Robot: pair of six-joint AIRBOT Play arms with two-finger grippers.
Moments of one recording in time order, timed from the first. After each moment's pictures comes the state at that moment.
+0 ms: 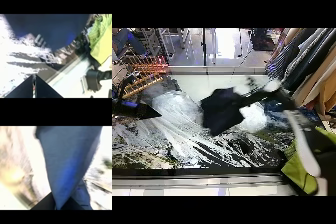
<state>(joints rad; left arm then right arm) 0.33 -1.37 1.48 0.72 -1.67 -1.09 0.12 -1.67 1.77 -0.79 1.29 1.51</state>
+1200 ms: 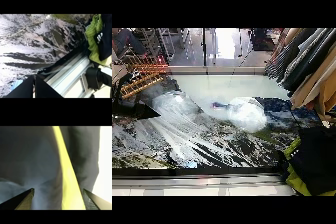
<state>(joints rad) 0.33 -1.32 1.48 0.73 -1.68 -1.09 -1.54 -0.87 0.84 -1.27 1.42 1.26</state>
